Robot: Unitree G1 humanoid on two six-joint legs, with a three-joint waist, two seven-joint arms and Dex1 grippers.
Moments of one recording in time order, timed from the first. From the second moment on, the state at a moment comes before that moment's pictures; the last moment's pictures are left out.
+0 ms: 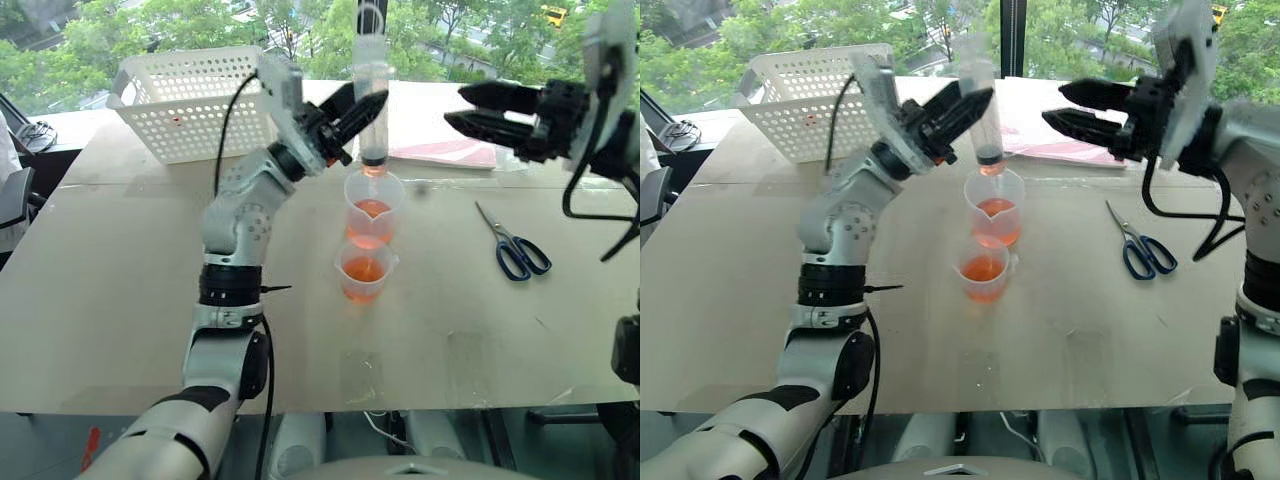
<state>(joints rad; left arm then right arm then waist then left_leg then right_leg) -0.86 0.25 0.15 0.02 -0.63 0.47 -0.70 -0.78 -0.77 -0.20 -0.30 0.72 0.90 0.89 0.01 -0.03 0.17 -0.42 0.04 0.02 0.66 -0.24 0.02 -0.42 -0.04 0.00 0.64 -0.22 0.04</state>
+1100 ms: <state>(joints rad) -0.44 0.38 -0.01 -0.30 -0.64 0.43 -0.85 -0.50 -0.87 -0.30 -0.57 0.95 0.81 0.80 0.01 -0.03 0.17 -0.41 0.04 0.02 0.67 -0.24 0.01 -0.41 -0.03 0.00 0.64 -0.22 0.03</state>
